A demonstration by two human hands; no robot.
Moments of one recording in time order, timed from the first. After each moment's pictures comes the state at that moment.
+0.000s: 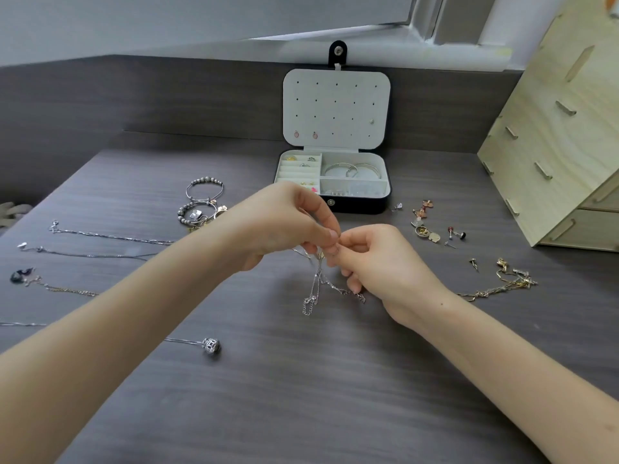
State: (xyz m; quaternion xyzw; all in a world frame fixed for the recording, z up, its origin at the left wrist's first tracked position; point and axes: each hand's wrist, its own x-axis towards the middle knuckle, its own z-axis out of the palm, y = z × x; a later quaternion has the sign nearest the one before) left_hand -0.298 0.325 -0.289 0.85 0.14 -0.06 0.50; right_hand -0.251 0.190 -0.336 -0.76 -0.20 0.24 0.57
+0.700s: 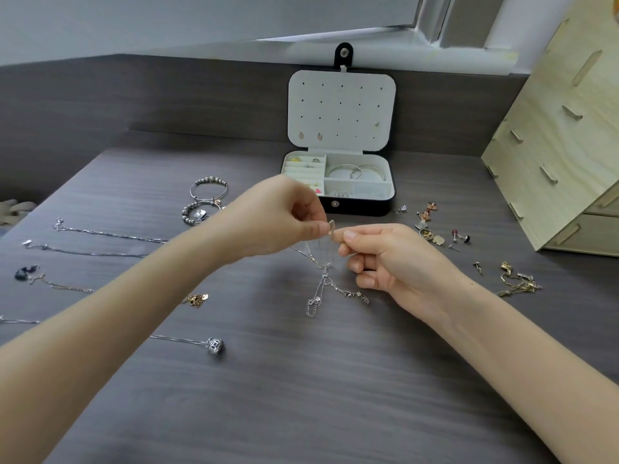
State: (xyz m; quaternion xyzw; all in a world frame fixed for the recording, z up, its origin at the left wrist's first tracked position) left_hand -0.301 0.336 -0.290 0.94 0.08 0.01 0.34; right_hand -0.236 0.187 -0.334 -0.67 -0.10 0.36 0.65
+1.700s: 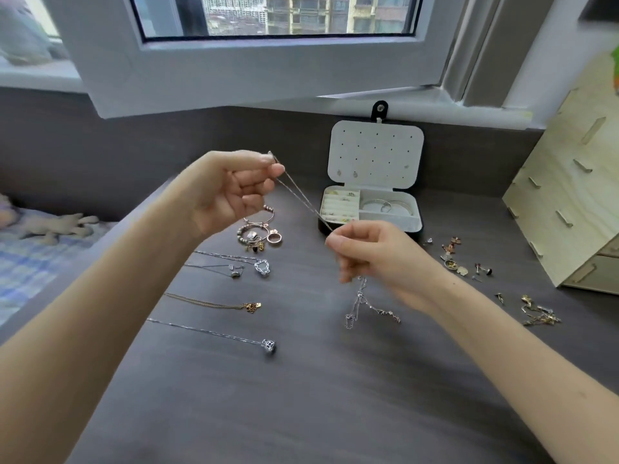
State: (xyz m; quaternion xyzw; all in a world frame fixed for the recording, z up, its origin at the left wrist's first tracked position) left_hand -0.343 0.412 -0.244 0.58 0.18 0.14 0.78; right_hand -0.253 0.220 -0.300 -0.67 -0.32 0.32 0.59
